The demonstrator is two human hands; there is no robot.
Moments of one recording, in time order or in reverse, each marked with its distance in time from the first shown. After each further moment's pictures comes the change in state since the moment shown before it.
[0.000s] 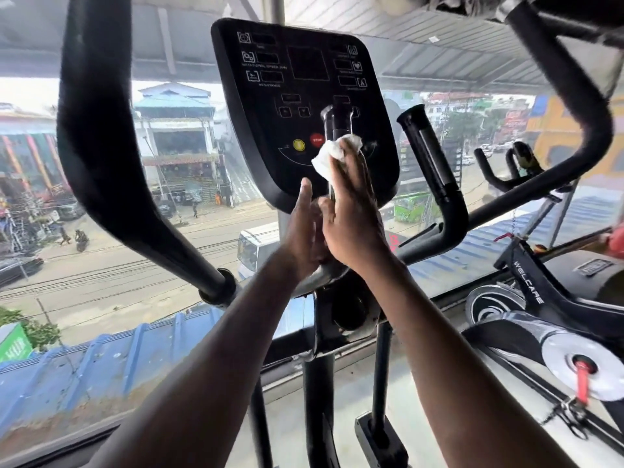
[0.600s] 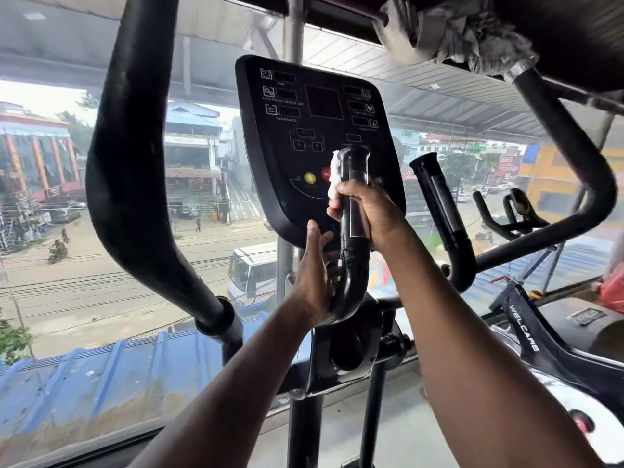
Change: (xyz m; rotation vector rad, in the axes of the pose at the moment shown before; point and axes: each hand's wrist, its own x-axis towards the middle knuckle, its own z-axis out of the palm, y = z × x) left_hand 0.007 -0.016 0.001 -0.207 0.143 -0.055; right_hand 0.078 0.025 -0.004 1.278 -0.434 0.599
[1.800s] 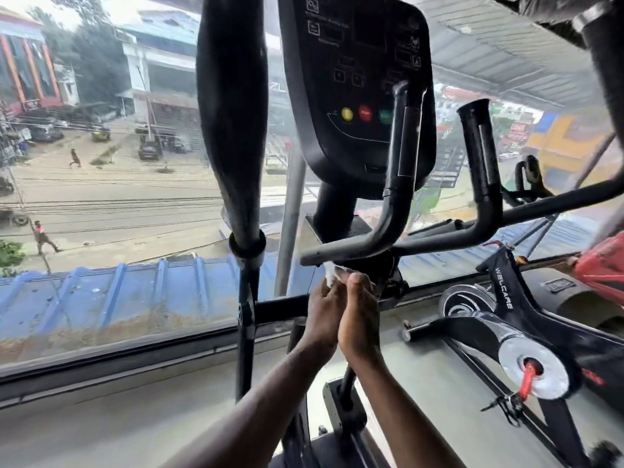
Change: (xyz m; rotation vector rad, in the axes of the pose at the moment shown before) left_hand -0.090 -0.111 -0.047 0.027 0.202 -0.030; right_hand -0.169 0.175 0.062 -0.619 0.612 0.015
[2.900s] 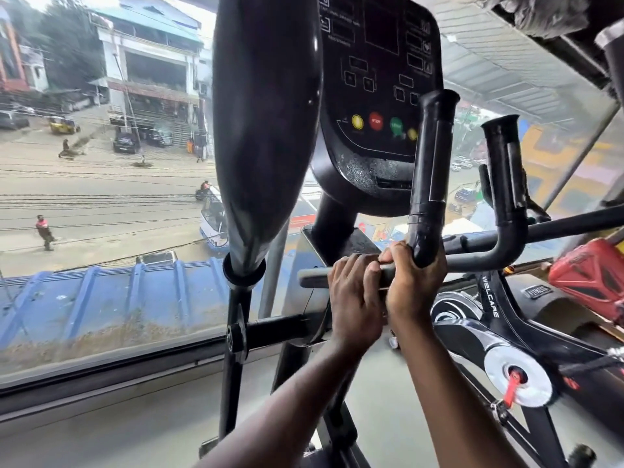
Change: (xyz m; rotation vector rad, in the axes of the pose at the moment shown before) left_hand 0.053 0.021 0.032 0.432 0.100 0.840; right_hand 0.101 -0.035 -0.008 0.283 0.286 -0.250
